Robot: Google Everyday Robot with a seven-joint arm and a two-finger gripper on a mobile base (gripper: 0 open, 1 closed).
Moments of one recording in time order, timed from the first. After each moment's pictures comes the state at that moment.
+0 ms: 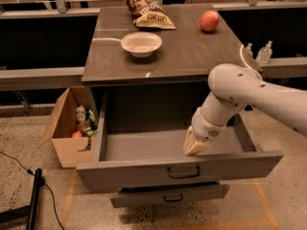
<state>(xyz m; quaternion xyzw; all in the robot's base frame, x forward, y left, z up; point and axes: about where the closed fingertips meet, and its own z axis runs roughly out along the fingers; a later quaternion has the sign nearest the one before) 0.499 -0.120 0.672 -0.72 0.67 0.15 0.09</state>
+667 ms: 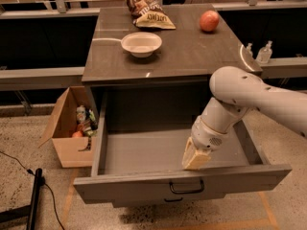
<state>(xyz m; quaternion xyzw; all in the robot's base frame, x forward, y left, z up) 0.441 -0.109 0.684 -0.70 0.68 0.23 0.05</state>
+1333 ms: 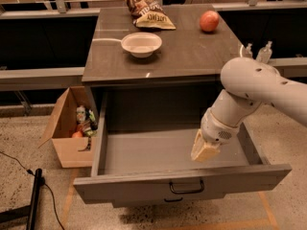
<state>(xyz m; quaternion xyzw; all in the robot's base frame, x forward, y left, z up) 0.452 -0.131 0.706 -0.68 0.71 0.19 0.06</state>
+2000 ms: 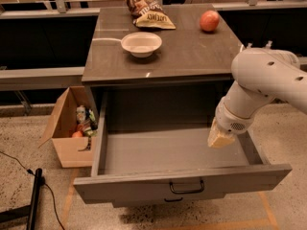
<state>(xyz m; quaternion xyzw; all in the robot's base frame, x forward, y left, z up) 0.486 -0.186 0.726 -0.66 0.75 0.07 0.07</state>
